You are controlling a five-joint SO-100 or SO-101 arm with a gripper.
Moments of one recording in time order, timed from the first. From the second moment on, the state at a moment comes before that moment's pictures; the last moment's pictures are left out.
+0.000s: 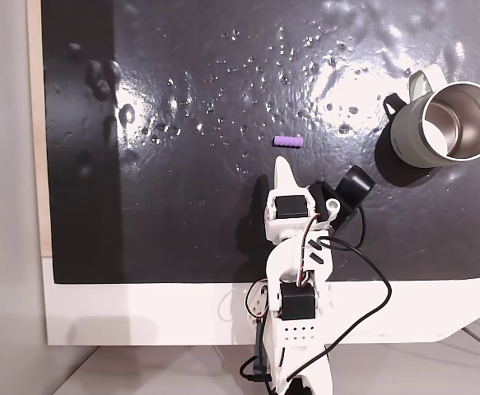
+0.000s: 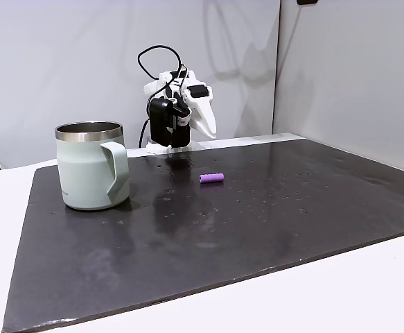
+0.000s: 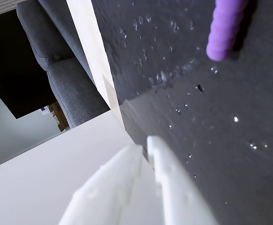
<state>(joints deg) -3.7 190.4 179.7 37.3 1.8</state>
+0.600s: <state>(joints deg) -5.6 190.5 178.6 38.1 0.2</state>
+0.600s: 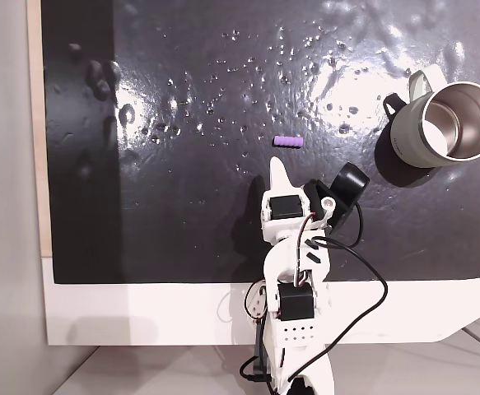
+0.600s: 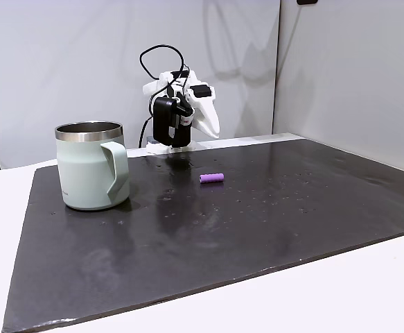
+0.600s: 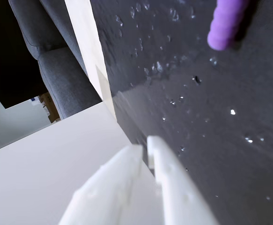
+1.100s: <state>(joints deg) -6.6 152.1 132.0 59.0 0.4</state>
